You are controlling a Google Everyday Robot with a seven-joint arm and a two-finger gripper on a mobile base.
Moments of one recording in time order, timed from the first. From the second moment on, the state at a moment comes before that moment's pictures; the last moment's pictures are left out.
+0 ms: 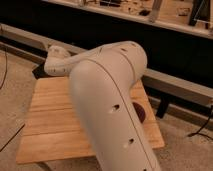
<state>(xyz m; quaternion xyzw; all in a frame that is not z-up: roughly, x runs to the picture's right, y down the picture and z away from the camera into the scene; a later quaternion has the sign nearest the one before) -0.149 -0.083 0.849 0.02 0.12 0.58 0.81</state>
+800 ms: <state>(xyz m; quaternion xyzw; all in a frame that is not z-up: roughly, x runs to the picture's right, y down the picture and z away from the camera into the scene) -0.152 -0.071 0.812 0.02 0.13 0.56 0.82</state>
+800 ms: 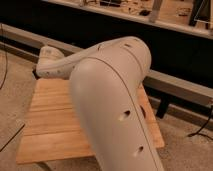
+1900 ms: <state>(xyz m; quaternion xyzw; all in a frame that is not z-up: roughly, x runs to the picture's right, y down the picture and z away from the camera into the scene) -0.132 -0.054 0.851 -0.01 0.16 0.58 0.80</state>
